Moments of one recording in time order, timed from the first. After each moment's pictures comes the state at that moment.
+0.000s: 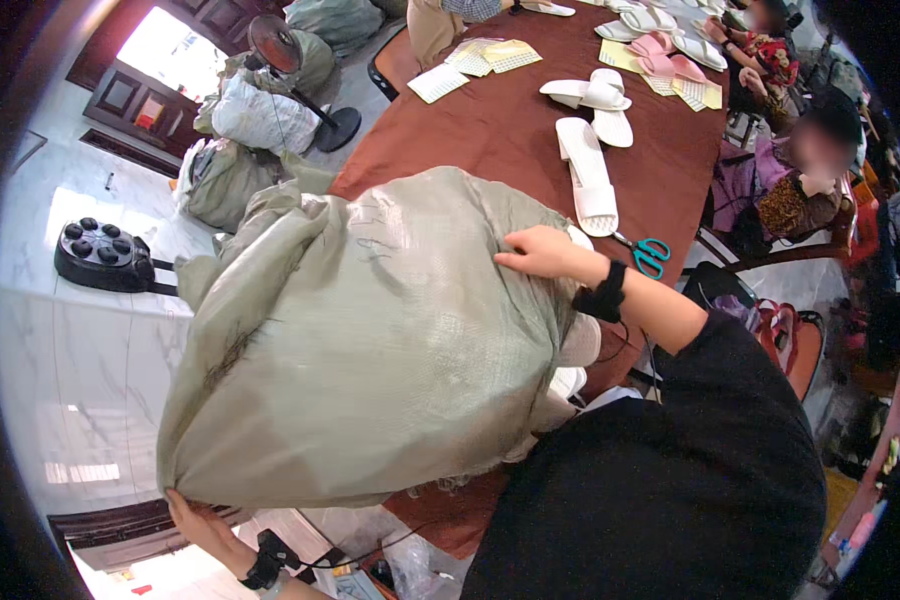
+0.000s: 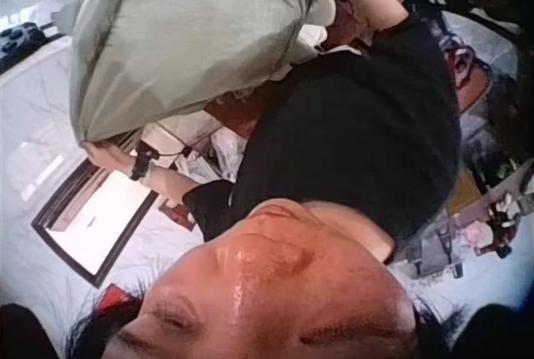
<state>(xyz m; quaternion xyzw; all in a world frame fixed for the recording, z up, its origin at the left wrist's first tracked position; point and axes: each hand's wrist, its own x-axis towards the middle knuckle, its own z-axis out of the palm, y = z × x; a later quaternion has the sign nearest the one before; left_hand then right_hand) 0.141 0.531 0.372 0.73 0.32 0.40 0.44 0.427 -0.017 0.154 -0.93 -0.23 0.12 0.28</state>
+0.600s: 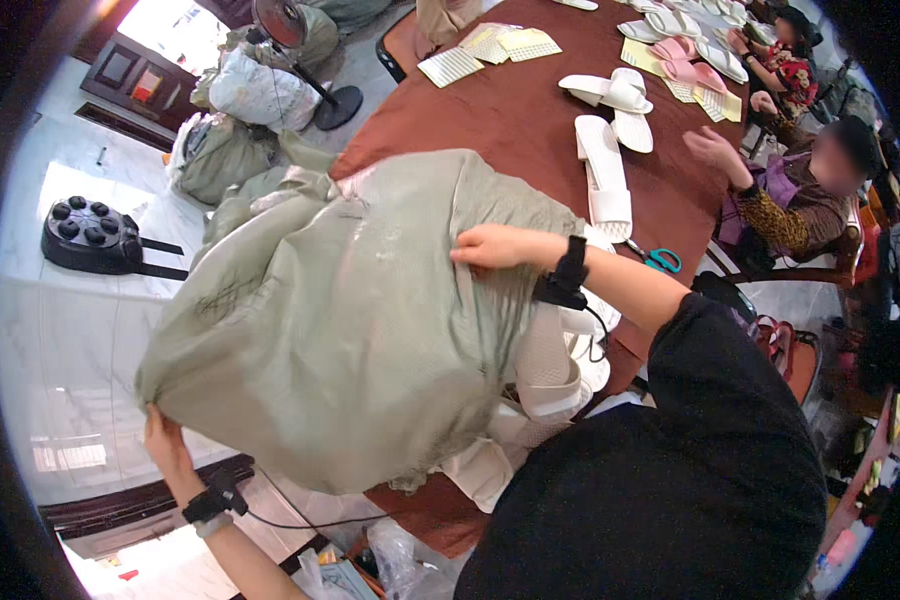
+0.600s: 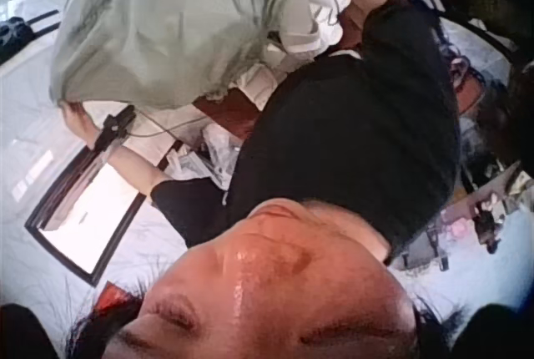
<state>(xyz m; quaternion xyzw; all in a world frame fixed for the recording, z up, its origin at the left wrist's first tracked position) 0.274 0.605 0.340 0.70 0.23 0.25 0.63 0.489 0.051 0.148 -0.79 -0.28 0.31 0.45</state>
